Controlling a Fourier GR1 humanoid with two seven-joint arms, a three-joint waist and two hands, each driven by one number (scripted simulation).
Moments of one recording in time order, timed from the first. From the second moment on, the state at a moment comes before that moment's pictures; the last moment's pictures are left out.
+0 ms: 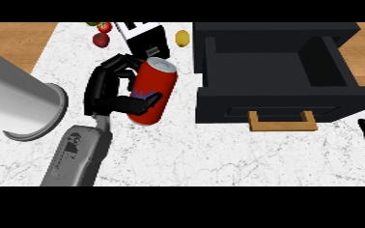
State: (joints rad) left arm -0.39 0.05 -0.05 -1.38 0.06 0.17 -0.03; right arm 0.31 -0.01 -0.23 -2.20 -0.09 0.20 0.08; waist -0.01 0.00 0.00
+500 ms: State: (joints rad) left arm -0.67 0.01 -0.15 -1.37 0.00 0.31 0.20; right arm 0.31 -0.03 -0.29 -2.21 -0.14 0.21 0.10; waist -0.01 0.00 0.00
